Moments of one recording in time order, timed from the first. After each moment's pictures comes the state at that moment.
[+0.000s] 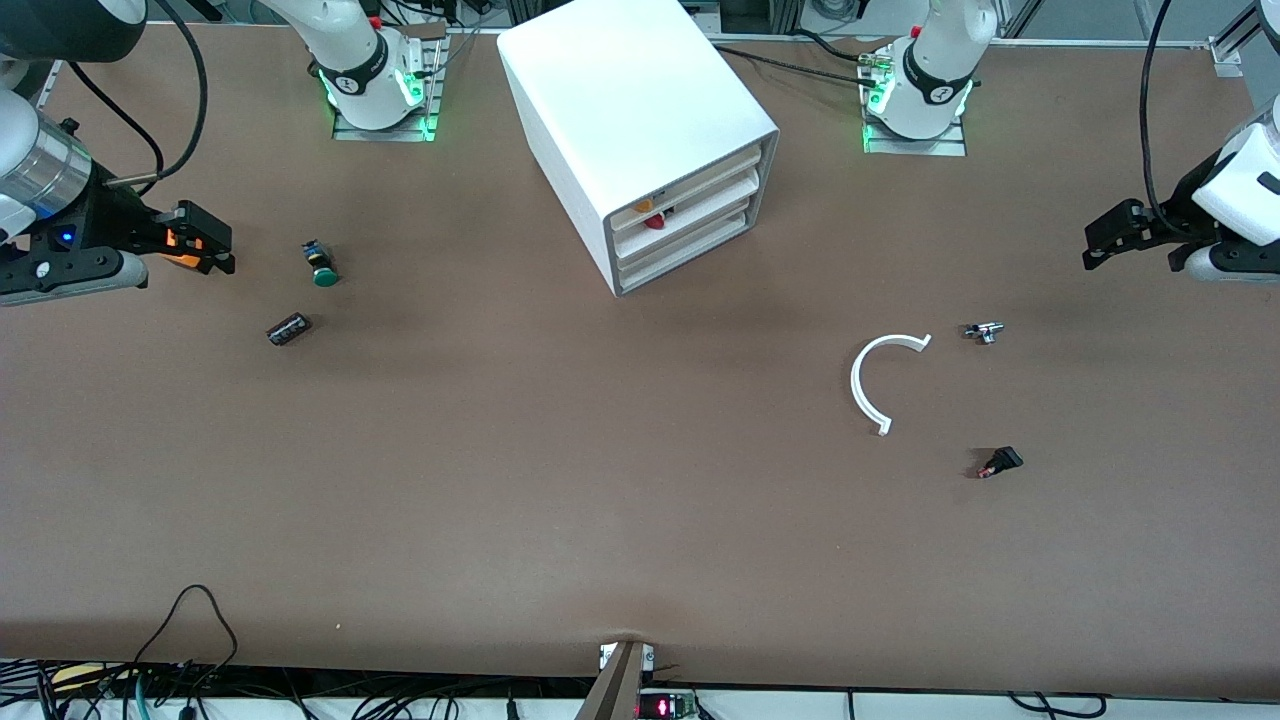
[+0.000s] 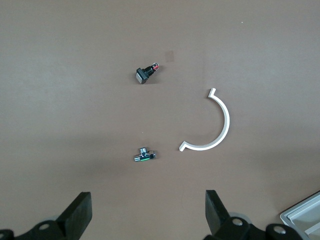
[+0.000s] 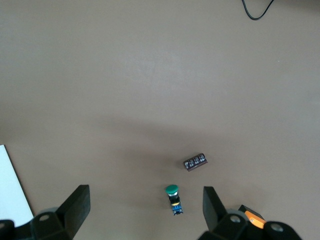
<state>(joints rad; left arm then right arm) 0.07 -0.07 -0.04 -1.79 0.01 1.72 0.04 0.16 0.03 -0.08 -1.64 0.00 1.69 -0.11</state>
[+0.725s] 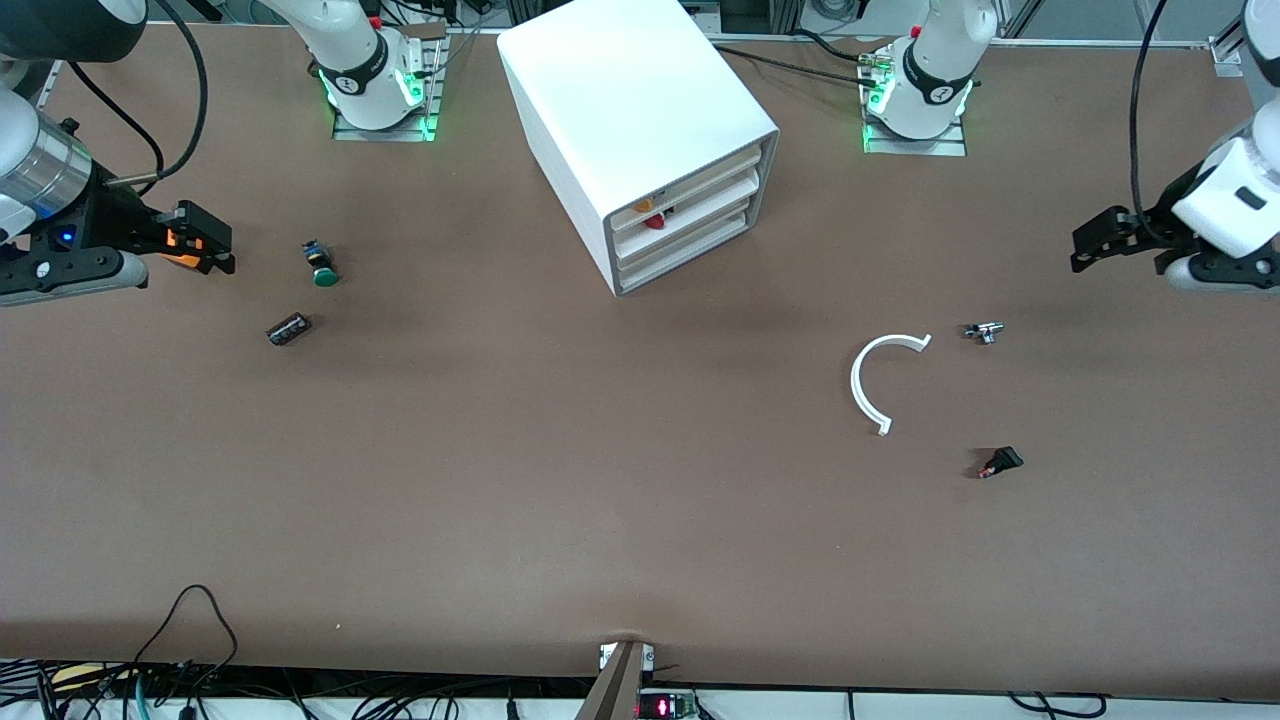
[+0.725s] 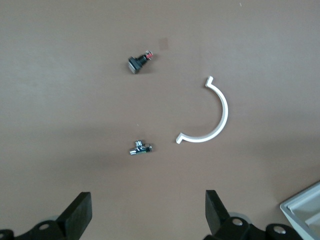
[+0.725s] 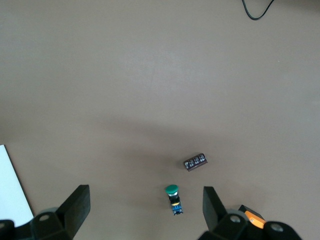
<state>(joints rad) 0.07 -0.04 -0.06 -1.80 0.00 1.70 0.05 0.16 0.03 -0.08 -1.64 0.00 1.69 -0.11</state>
